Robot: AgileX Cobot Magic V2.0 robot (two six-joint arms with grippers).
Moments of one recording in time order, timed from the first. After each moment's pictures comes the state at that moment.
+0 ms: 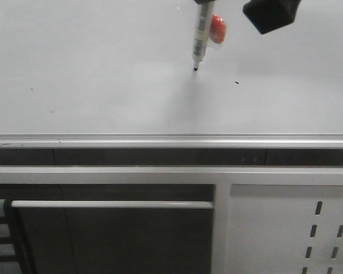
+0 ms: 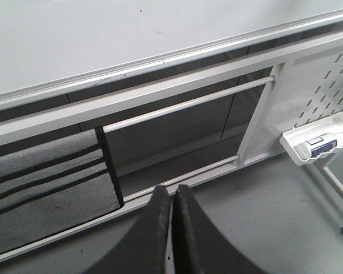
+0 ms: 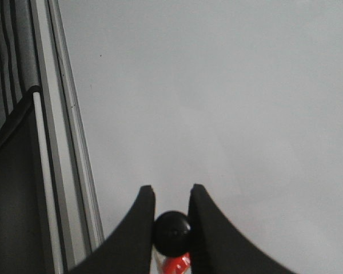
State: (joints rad) left arm -0.56 0.23 -0.47 0.12 0.88 -0.16; right arm 0.69 1.14 -0.79 0.56 0.07 -1.42
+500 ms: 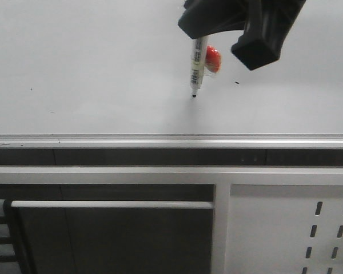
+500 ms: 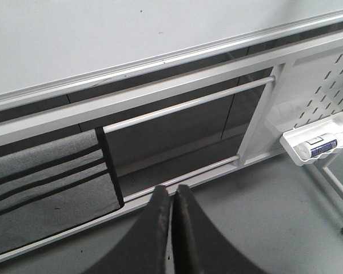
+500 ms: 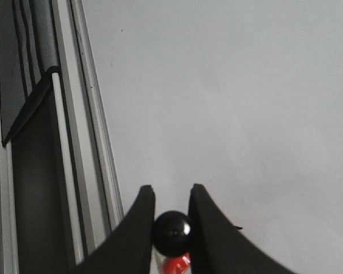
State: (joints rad) left arm -0.56 0.23 -0.47 0.12 0.88 -0.16; right arm 0.68 1.20 -0.79 0.57 0.09 -1.42
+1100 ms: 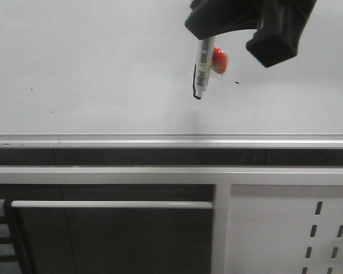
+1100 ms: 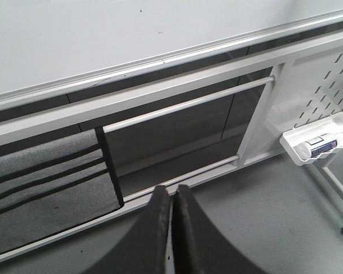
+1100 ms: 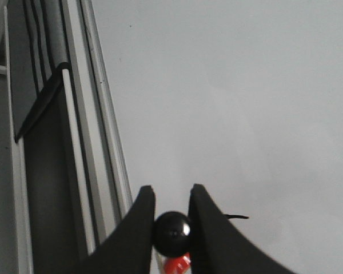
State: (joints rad) left arm -0.56 0.23 -0.47 0.12 0.88 -0.16; right arm 0.68 1.17 -0.79 0.59 0.16 -1.43
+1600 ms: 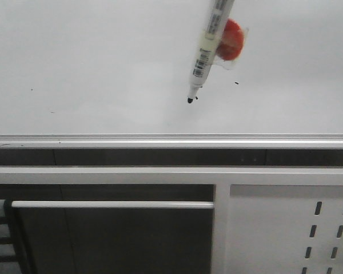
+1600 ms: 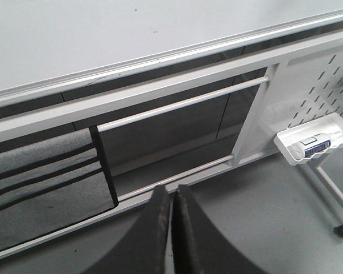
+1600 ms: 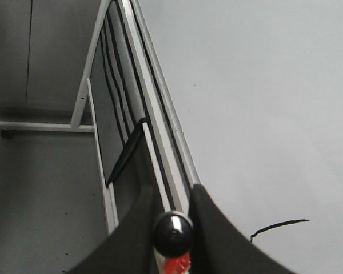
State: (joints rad) left arm -0.56 0.23 -0.47 0.10 0.88 -0.16; right arm 0.68 0.94 -0.79 0.71 0.45 -1.30
